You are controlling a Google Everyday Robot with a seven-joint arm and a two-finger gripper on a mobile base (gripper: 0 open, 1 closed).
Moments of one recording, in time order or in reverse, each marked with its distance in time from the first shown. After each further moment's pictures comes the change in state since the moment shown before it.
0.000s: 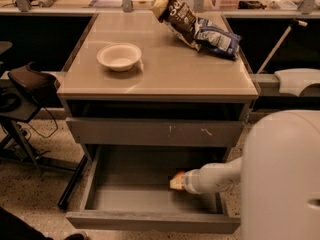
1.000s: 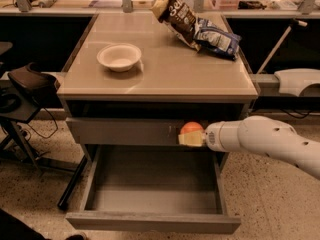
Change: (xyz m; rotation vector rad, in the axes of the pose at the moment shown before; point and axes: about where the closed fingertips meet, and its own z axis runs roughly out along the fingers) arm -0.134 0.053 -0.232 -0.091 -0.283 -0.239
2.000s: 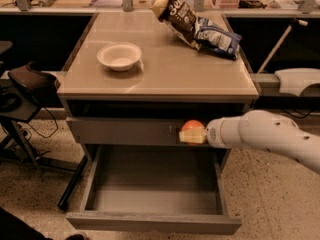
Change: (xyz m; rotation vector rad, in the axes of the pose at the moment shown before) arm -0.008 -0.004 -0.005 0.015 0.013 0.028
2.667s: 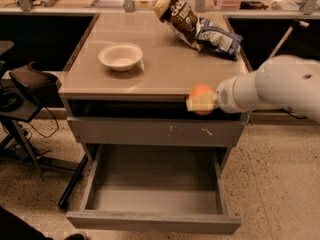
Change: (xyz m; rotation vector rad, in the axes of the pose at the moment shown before) arm -0.098 0.015 -0.091 0.089 -0.038 -0.103
